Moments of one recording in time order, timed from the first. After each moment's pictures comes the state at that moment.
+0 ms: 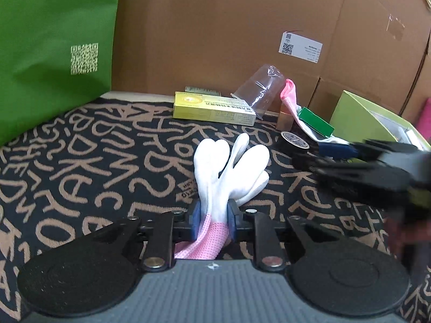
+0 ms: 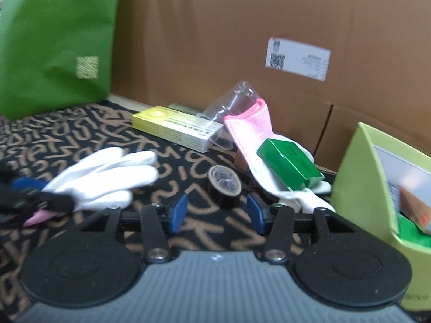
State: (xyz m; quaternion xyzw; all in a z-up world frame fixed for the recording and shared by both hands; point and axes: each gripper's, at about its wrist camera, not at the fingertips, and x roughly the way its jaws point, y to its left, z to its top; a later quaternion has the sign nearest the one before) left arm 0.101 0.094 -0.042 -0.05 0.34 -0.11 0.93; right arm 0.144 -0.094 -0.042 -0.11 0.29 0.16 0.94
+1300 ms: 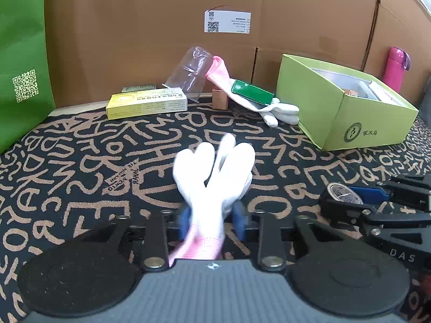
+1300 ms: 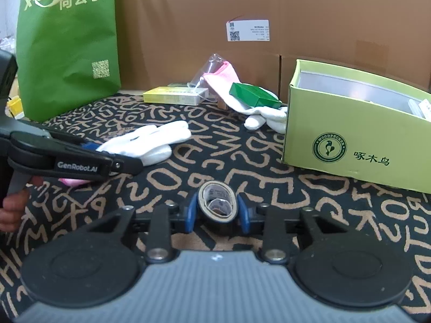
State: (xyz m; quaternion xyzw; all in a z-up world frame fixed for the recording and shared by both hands) left arm 0.077 0.028 -0.041 0.03 0.34 -0.18 0.92; right arm 0.016 -0.163 -0.046 -0.01 0.31 0.16 0.94
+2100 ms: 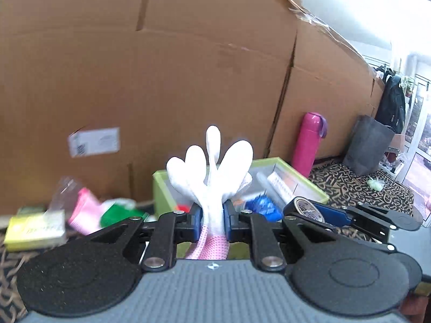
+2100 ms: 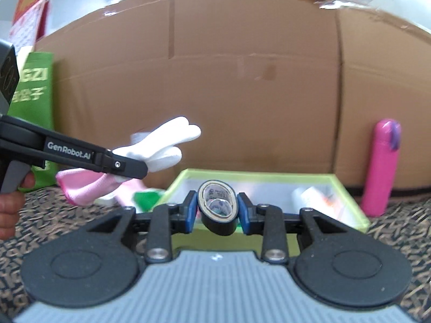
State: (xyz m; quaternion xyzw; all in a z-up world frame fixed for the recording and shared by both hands) left arm 0.108 -0.106 0.067 0.00 0.23 -0.33 0.91; right arm 0.012 -0.274 0.045 0.00 0.14 0.02 0.99
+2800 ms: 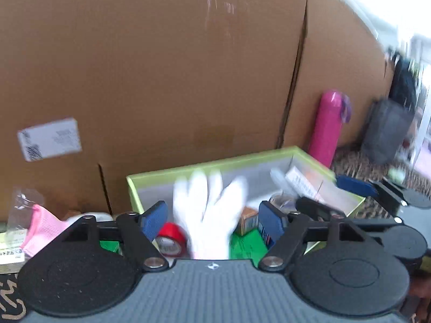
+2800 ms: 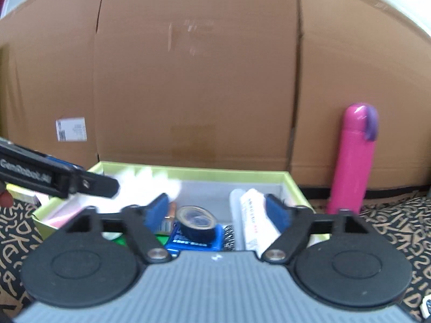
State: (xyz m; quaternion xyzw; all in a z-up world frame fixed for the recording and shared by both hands) left arm 0.149 -0.149 0.019 0.02 0.22 -0.33 0.92; right arm 0.073 -0.334 0.009 -0.01 0.14 -0.06 0.99
